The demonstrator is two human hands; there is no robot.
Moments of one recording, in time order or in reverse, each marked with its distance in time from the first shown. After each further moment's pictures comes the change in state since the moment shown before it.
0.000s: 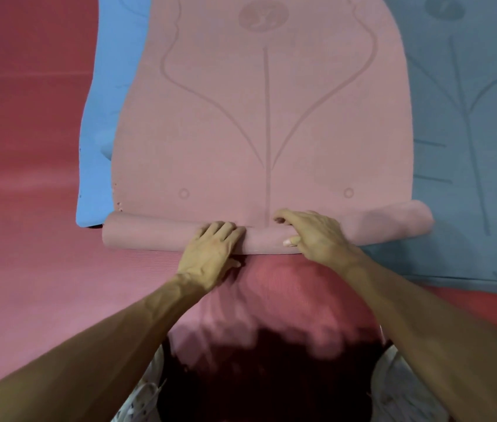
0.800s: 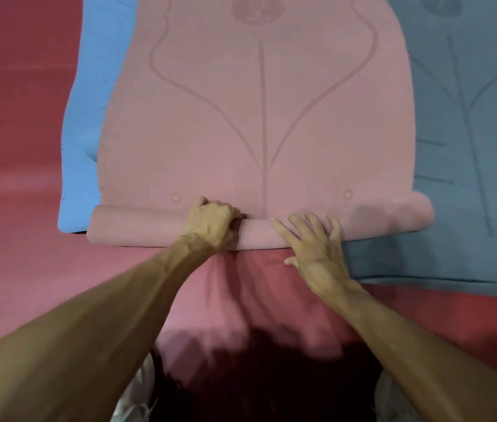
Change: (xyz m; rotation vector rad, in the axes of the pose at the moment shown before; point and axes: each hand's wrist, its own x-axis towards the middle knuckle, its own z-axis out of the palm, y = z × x) left_hand 0.068 -0.010 -0.019 -0.076 -0.215 -0.156; right_hand -0.017 -0.006 0.038 -0.319 0.294 0.015
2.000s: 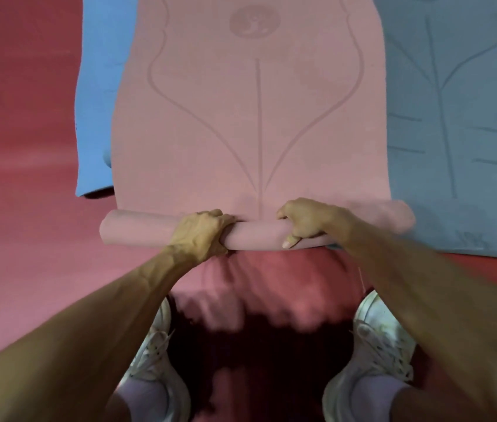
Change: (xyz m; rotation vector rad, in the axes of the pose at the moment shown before) left_hand -0.101 0.006 0.003 -0.015 -0.055 0.113; right_hand 0.011 -0.009 -0.073 0.259 -0.852 0.020
